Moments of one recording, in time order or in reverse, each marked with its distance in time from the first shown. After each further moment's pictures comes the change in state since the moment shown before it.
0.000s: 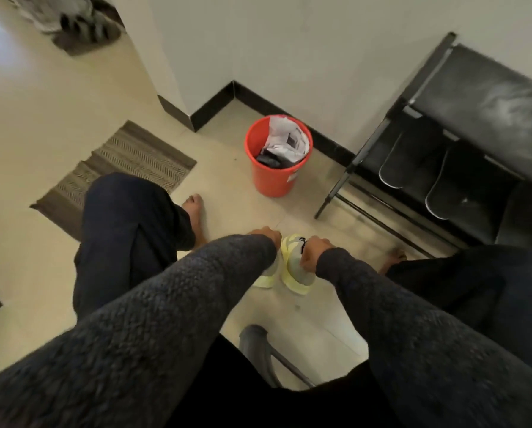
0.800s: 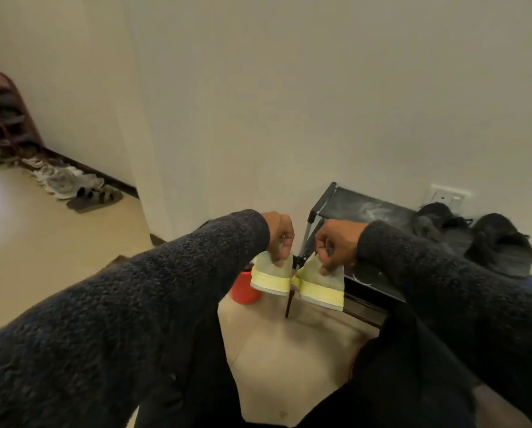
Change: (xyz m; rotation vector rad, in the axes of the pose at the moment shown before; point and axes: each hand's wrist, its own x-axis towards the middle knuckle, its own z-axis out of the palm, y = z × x) left_hand -0.248 0.038 -0.197 0.143 0.389 0.526; right_hand -0.298 0.016 -0.196 -0.122 0.364 -0.289
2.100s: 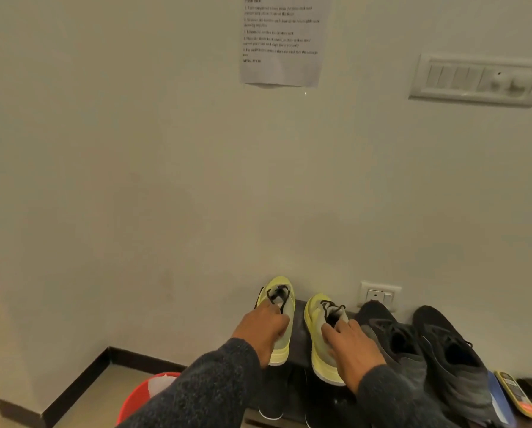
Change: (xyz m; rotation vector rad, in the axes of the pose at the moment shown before) left_hand 0.208 0.040 -0.042 0.224 0.654 0.331; right_hand 0.058 0.170 -0.027 -0.261 0.474 0.407
